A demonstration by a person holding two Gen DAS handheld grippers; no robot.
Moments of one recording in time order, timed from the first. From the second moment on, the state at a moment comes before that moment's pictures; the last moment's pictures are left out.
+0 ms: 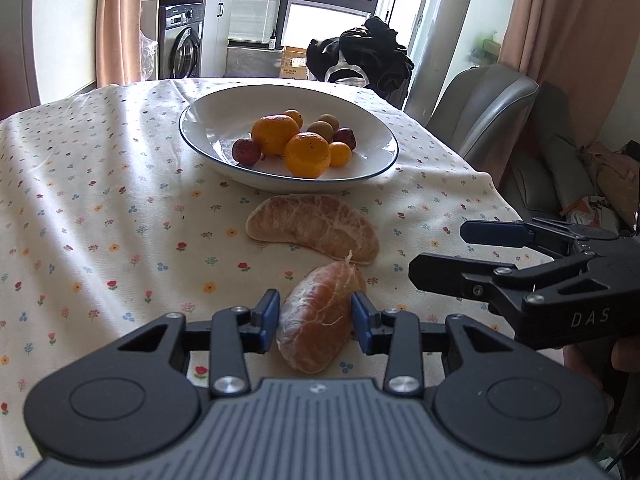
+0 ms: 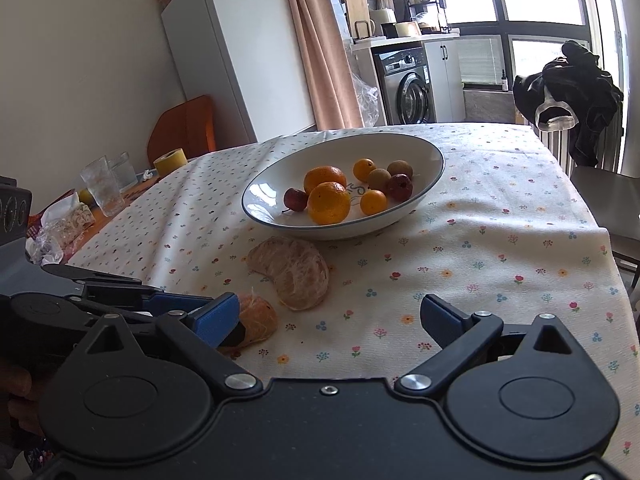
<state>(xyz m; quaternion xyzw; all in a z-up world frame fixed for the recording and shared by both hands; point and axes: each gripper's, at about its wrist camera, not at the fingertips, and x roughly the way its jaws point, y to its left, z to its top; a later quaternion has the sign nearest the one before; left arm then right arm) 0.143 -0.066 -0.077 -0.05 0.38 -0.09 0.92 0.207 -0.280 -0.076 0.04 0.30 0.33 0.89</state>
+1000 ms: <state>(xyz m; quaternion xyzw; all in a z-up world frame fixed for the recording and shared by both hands) 0.138 -0.011 -0.056 -0.11 0.33 -0.04 0.94 0.232 -0.244 -0.076 0.02 0.31 0.35 0.89</state>
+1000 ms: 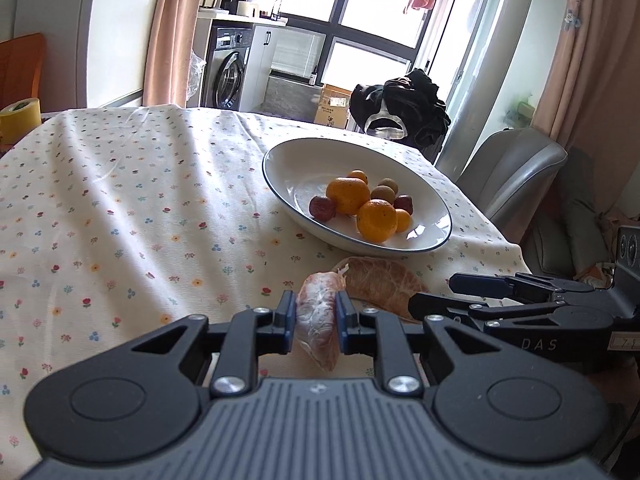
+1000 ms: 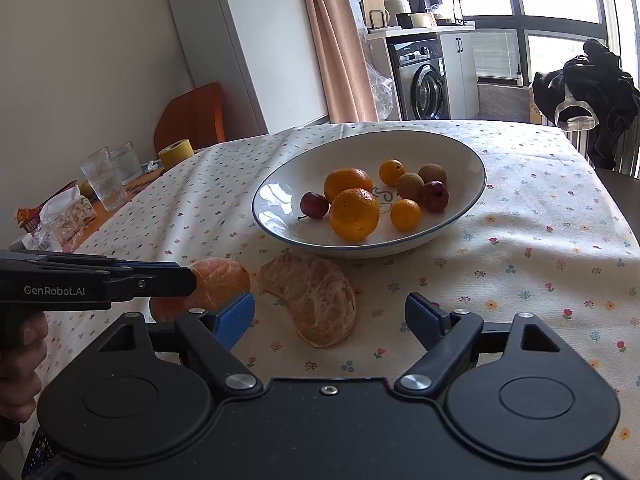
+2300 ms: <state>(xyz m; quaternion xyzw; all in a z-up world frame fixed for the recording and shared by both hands) 0.122 0.003 -0.047 -0.14 0.30 -0.04 0.94 0.219 -0.224 -0.061 0.00 0.30 0.38 0.87</state>
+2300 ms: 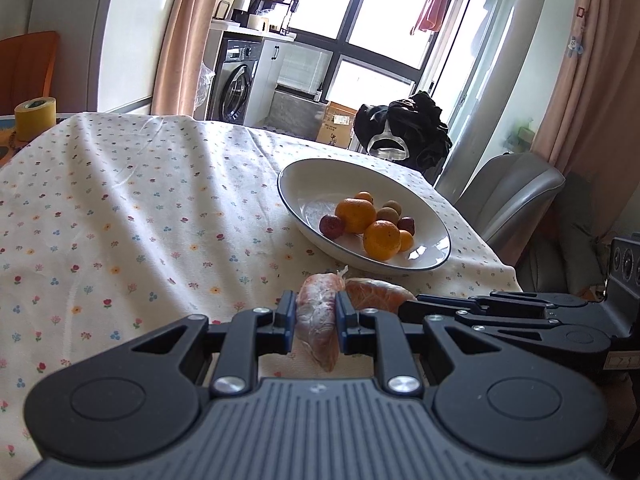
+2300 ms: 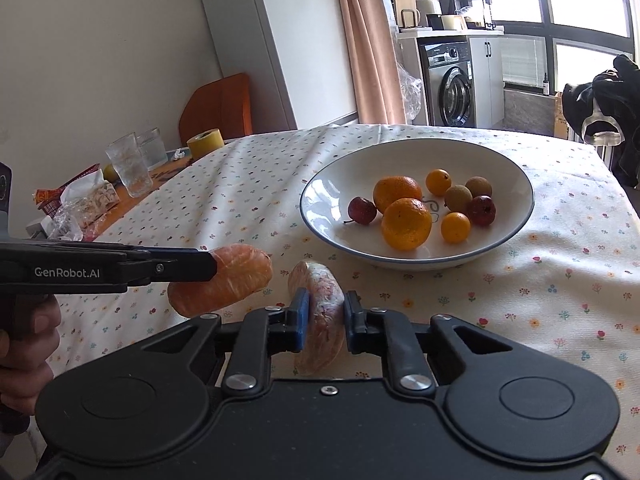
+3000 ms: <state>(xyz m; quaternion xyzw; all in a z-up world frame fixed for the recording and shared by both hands) 0.135 -0.002 -0.007 -0.12 0.27 -0.04 0.96 0.233 -0.244 -0.019 0.02 0.24 0.35 0.90</state>
